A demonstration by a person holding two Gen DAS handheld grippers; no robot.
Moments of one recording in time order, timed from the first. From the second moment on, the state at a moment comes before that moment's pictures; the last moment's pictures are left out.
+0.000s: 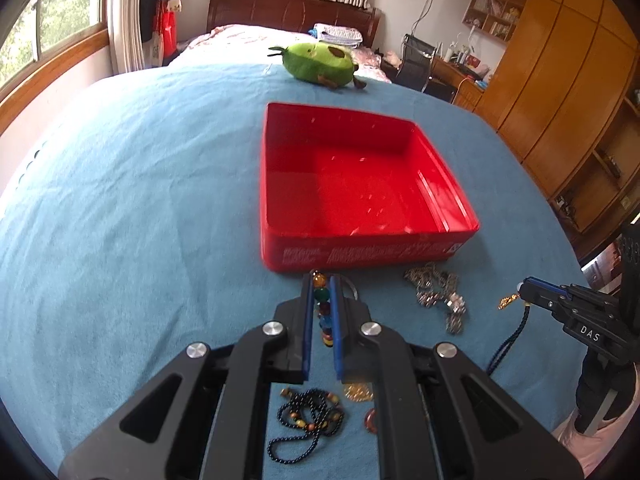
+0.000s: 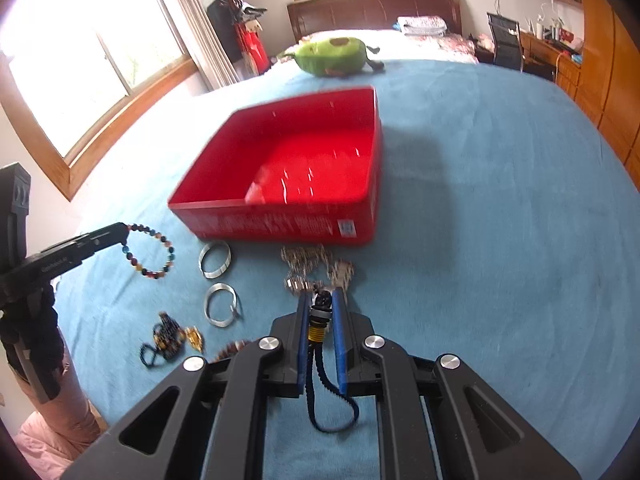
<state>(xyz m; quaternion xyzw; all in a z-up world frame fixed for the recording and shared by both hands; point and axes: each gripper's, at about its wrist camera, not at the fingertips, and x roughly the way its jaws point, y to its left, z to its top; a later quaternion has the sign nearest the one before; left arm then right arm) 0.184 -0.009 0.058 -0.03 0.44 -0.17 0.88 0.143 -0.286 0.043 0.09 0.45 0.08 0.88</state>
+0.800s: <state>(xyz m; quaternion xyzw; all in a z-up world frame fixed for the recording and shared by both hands) 0.342 -0.078 0.059 -0.03 0.45 -0.19 0.87 0.355 -0.266 0.066 0.10 0.43 0.11 0.89</state>
